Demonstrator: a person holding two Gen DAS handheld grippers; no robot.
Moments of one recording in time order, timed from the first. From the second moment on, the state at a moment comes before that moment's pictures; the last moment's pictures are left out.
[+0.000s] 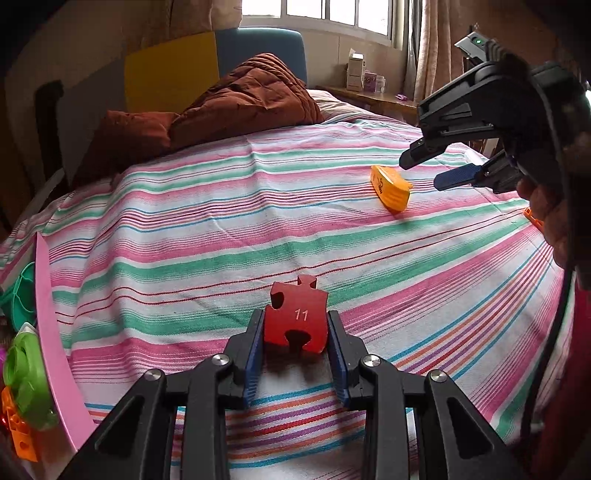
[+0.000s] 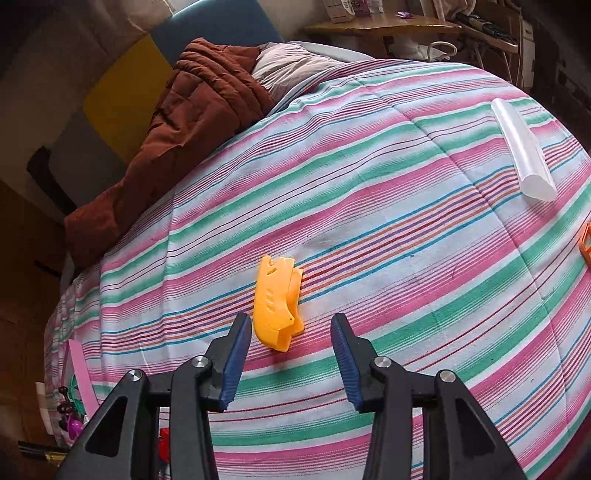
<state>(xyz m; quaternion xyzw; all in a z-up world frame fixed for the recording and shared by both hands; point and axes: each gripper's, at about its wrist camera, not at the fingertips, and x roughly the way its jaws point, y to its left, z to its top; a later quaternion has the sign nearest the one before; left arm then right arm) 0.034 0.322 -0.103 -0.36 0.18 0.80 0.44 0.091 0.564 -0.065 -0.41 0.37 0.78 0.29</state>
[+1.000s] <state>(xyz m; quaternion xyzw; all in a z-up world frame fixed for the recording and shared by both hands) 0.032 0.321 -0.104 -0.37 0.17 0.80 0.44 0.023 0.481 -0.098 -0.51 0.12 0.84 0.17</state>
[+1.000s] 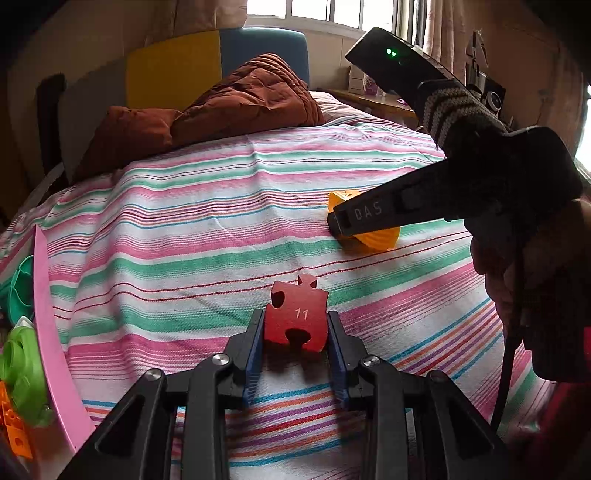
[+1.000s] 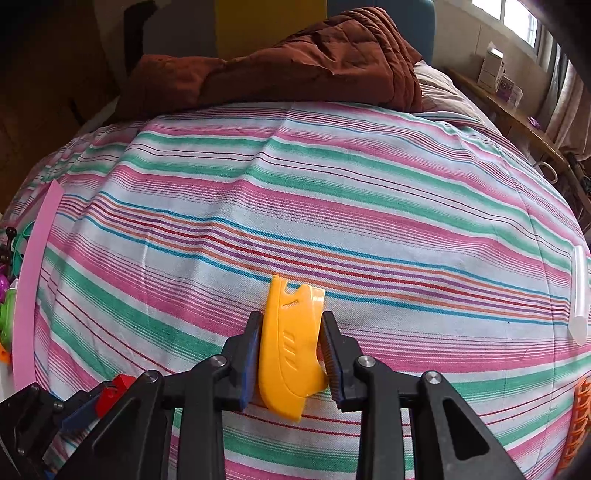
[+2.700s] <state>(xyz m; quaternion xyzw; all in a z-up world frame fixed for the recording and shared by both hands) -0.006 0.126 -0.013 -0.41 0.01 0.87 0.29 0.017 0.476 -0.104 -0.49 0.07 0.85 0.18</state>
